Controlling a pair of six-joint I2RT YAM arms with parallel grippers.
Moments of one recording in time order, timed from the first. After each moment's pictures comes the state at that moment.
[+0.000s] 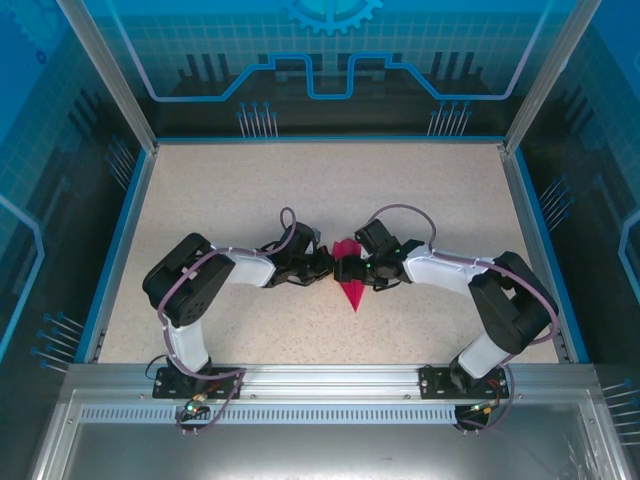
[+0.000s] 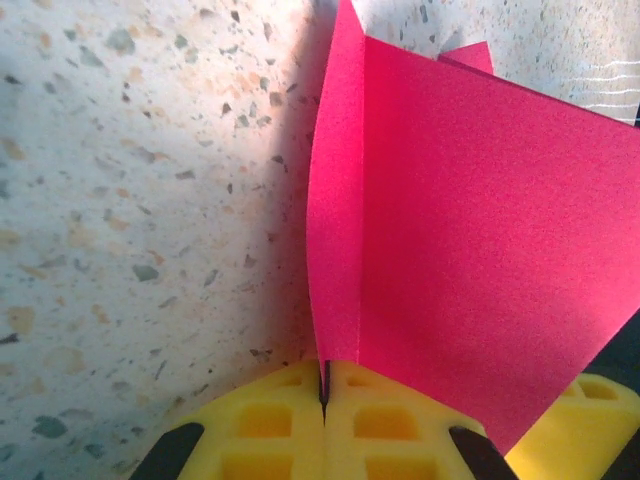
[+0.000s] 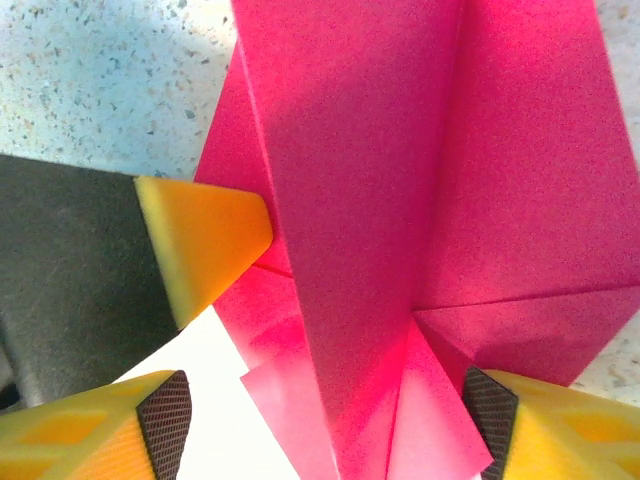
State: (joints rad) left arm -0.61 1.84 0.80 0.27 0.37 -1.06; right arm 0.65 1.60 0.84 -0.32 -0.19 0.69
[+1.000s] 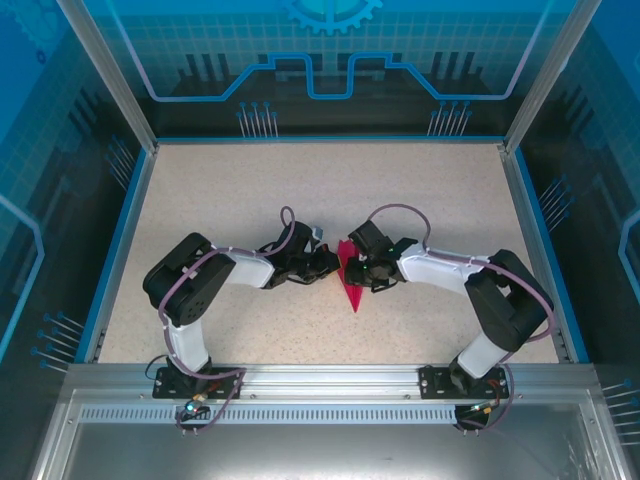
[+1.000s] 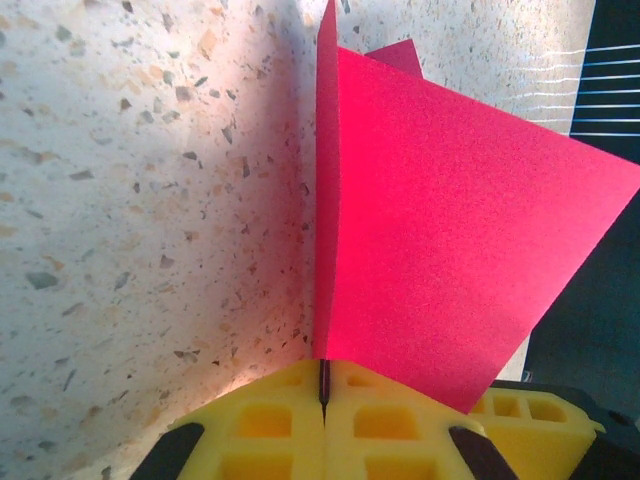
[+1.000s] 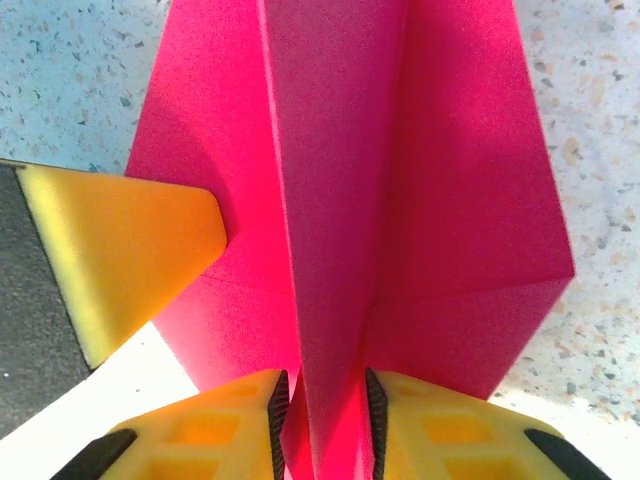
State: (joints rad) left arm -0.60 1.85 0.78 0.36 0.44 -1.09; right arm 0.68 1.62 0.89 -0.42 -0.08 0.70
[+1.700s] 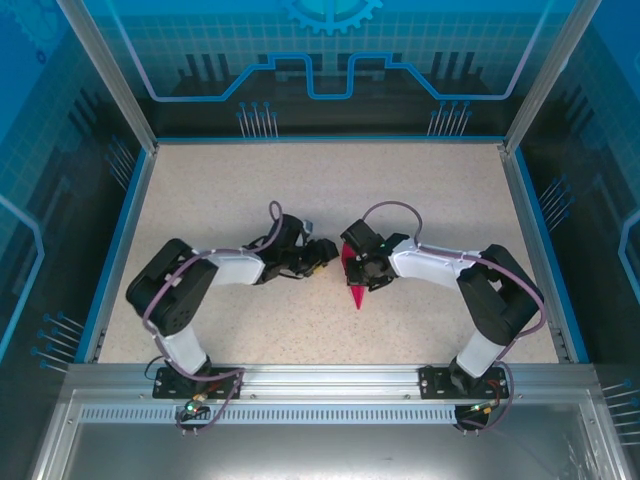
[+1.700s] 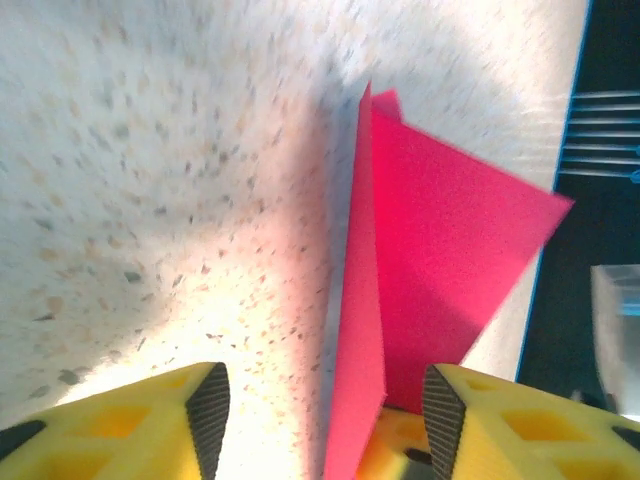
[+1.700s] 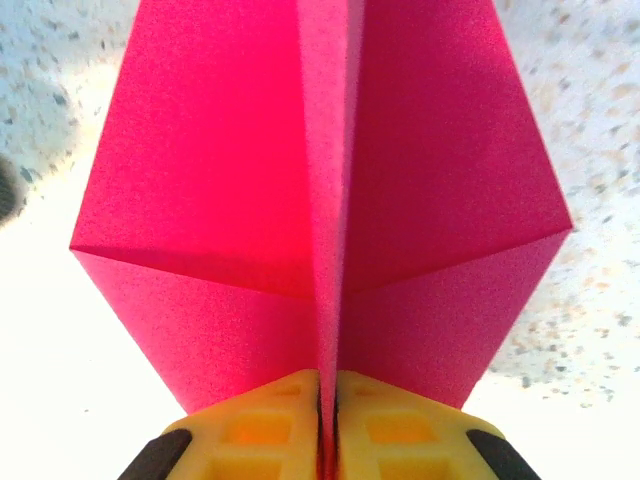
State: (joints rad) left arm -0.54 1.71 0.78 0.22 0.41 -1.07; right arm 0.71 1.67 0.97 -0.54 0.02 0.69
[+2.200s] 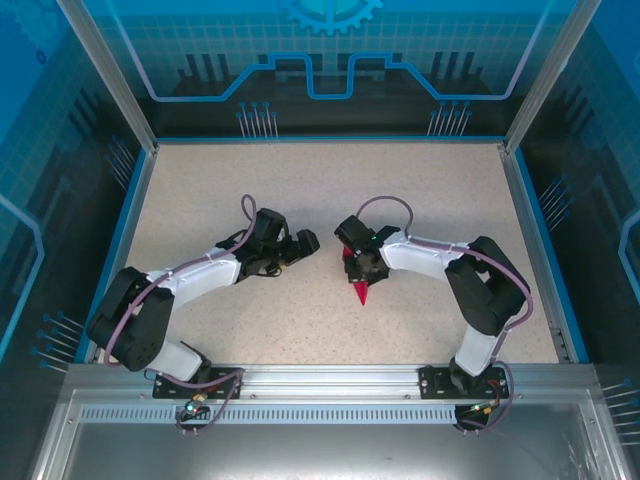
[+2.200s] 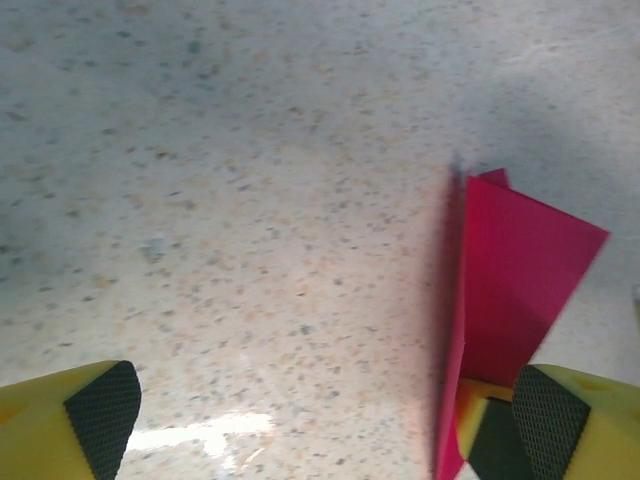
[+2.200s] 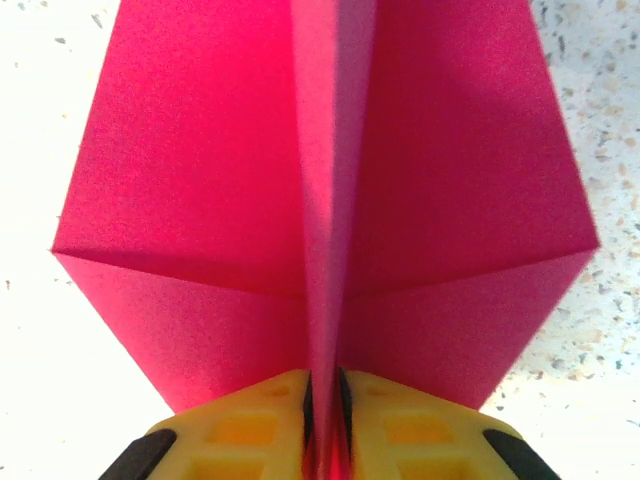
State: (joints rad) left arm -0.49 1.48 0.78 -0.17 0.15 -0.94; right arm 0.71 1.77 1.07 -0.64 0.10 0.64
